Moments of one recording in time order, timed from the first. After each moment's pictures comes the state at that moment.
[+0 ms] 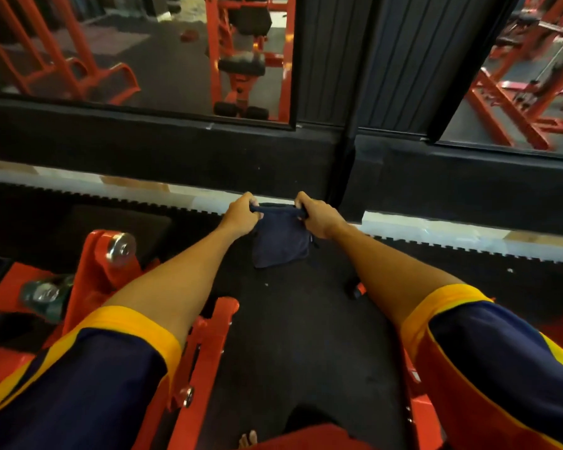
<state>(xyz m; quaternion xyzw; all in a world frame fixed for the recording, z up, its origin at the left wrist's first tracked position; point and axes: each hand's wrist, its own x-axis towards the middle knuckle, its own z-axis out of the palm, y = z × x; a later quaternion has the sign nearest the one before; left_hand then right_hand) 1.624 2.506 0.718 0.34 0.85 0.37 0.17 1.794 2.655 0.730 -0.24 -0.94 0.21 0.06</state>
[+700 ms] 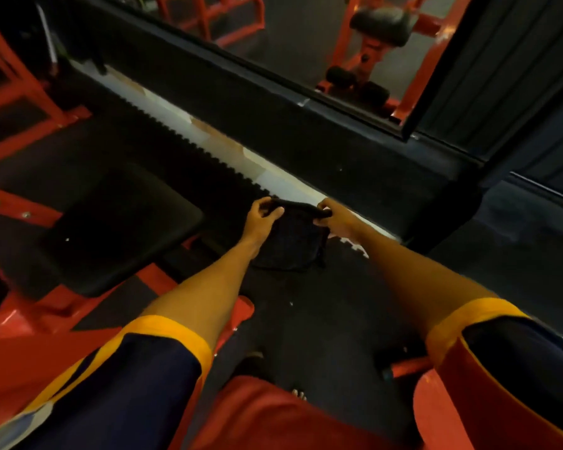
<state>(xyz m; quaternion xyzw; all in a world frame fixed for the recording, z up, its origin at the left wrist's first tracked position) 1.441 2.661 0.626 0.02 0.74 0.64 0.20 1.495 2.876 0.646 -0.17 -0.86 0.47 -0.12</state>
